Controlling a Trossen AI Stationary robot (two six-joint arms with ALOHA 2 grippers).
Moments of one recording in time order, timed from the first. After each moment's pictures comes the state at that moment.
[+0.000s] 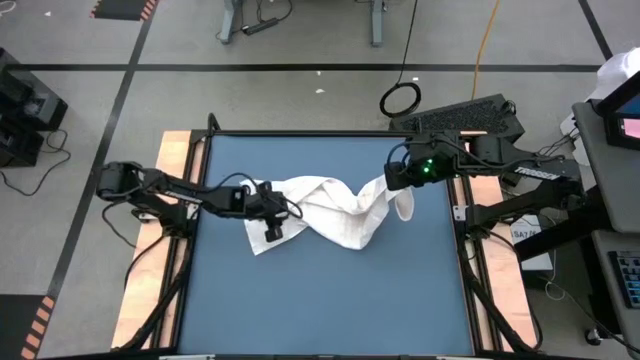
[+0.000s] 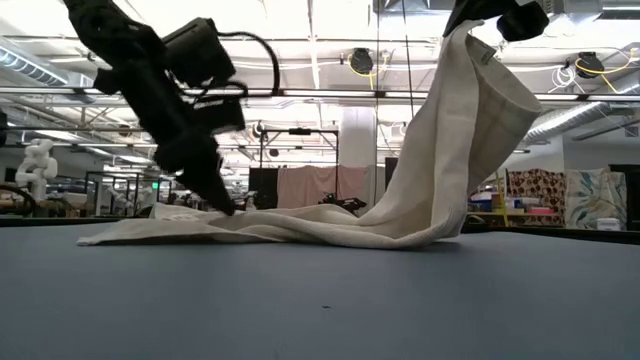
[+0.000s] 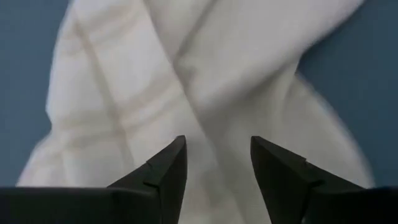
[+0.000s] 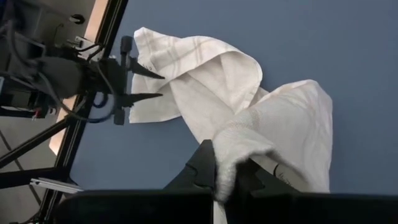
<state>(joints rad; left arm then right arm) 0.05 1.44 0.60 -0.09 -0.17 -0.10 -0.12 1.18 1.40 -1.07 0.10 1.12</state>
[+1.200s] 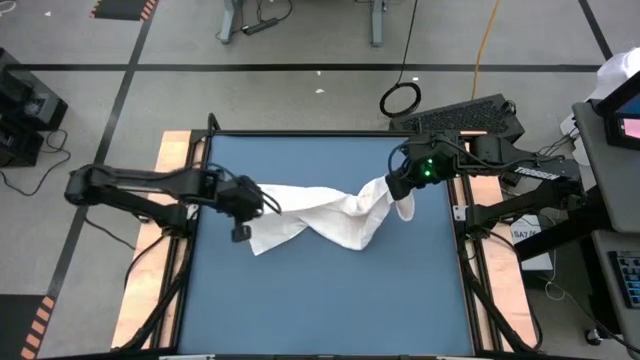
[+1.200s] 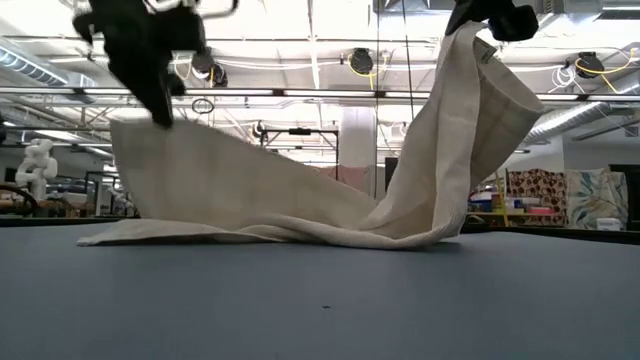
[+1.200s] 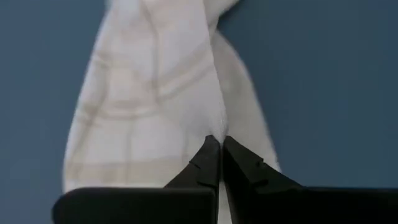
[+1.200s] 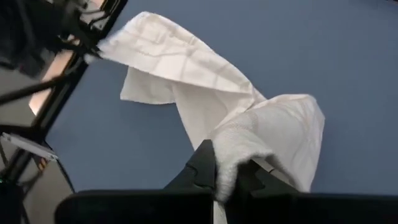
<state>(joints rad) 0.02 1.10 0.89 -0.87 0.00 -0.11 -0.12 1.18 1.40 -1.07 0.06 0.87</state>
